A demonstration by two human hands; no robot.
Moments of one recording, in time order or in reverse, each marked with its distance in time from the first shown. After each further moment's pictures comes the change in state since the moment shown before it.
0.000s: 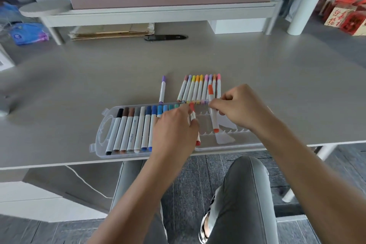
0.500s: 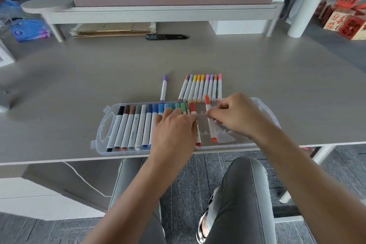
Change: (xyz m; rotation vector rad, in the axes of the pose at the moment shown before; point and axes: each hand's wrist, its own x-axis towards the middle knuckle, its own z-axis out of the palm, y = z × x) left_hand -0.008 -0.017 0.009 0.197 0.066 0.208; right_hand -0.016 -0.005 0.009 -0.077 -0.095 0.009
